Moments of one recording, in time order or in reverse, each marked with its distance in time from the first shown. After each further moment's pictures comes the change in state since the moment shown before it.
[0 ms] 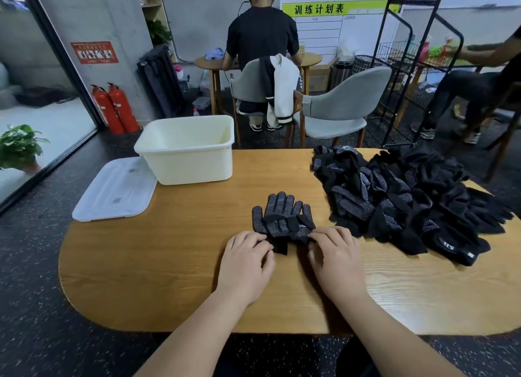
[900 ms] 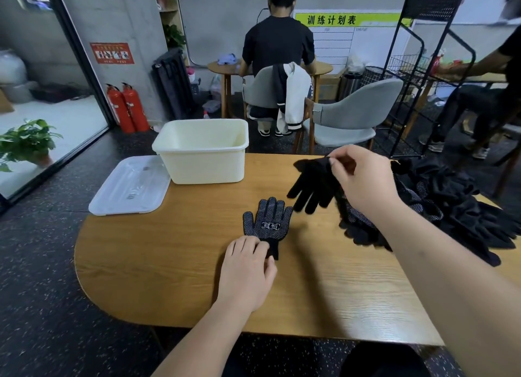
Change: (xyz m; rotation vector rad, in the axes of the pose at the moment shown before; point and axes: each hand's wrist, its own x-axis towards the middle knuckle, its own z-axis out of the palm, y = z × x) left_hand -0.016 -0.003 -0.019 0.146 -0.031 -0.101; right_hand 0.166 -0.041 -0.106 0.320 -0.076 0.151
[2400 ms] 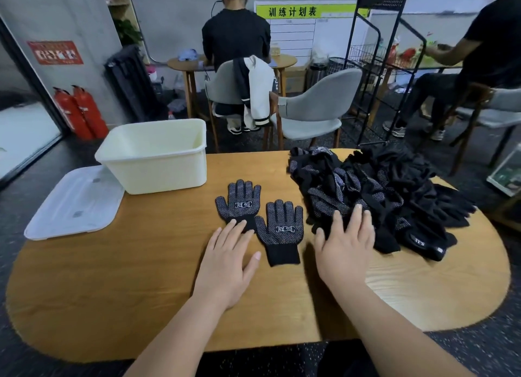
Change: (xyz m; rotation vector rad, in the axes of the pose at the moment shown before) left_hand 0.039 0.013 0.016 0.009 -0.165 0.159; right_hand -0.124 0.124 0.072 -0.654 0.087 0.359
